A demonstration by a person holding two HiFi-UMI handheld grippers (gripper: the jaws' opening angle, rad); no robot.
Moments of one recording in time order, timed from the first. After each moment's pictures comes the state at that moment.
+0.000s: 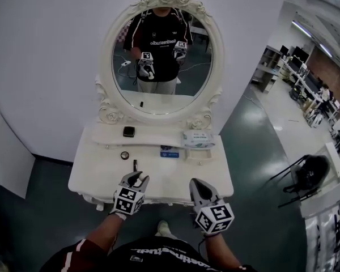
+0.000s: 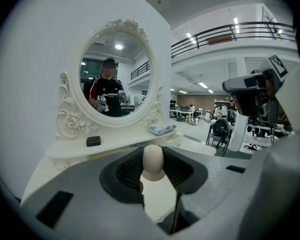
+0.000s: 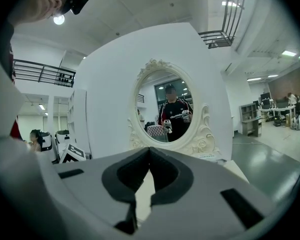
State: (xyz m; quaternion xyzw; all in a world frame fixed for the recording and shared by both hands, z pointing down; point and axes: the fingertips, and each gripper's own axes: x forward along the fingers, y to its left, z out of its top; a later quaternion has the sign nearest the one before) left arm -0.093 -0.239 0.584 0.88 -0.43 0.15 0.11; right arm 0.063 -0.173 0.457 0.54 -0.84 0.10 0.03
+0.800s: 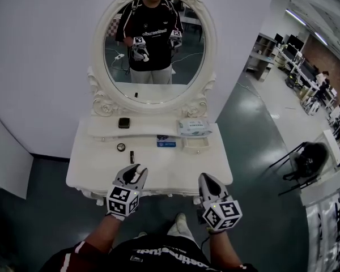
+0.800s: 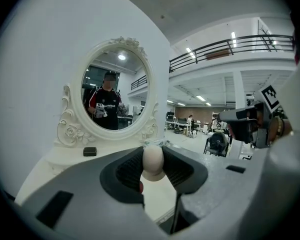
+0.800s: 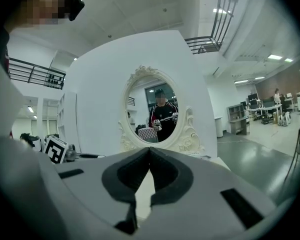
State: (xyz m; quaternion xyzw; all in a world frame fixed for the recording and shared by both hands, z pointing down) left arm -0.092 -0.209 0.528 0.90 -0.42 0.08 0.10; right arm 0.104 -0.145 0.460 0.58 -0.80 0.11 0.01
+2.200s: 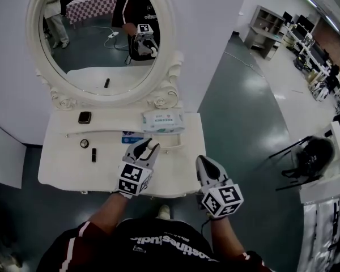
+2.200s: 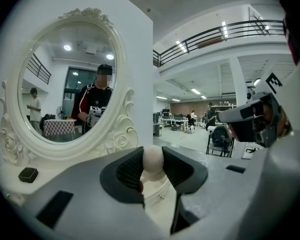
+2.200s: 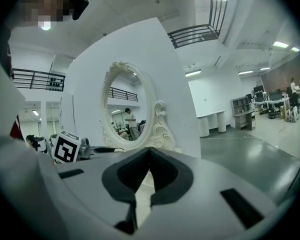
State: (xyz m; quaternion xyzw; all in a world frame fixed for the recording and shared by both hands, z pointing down) left arm 0.159 -0.338 0.541 0.91 -0.40 0.11 0.05; right arm 0.294 -0.265 0.493 0.55 -0.82 0.13 0.03
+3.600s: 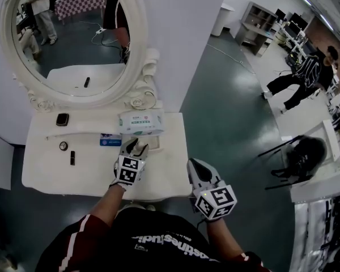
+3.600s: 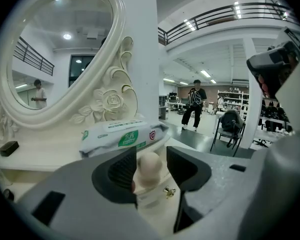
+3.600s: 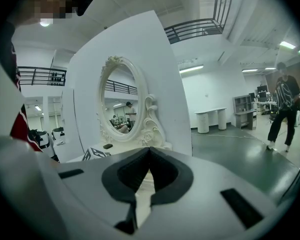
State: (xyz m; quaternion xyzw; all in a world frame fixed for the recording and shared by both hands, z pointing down) left arm 0.214 -0.398 0.674 0.87 -0.43 0.20 0.10; right arm 0.352 -0.279 0.515 0.54 -0.83 0.14 0.07
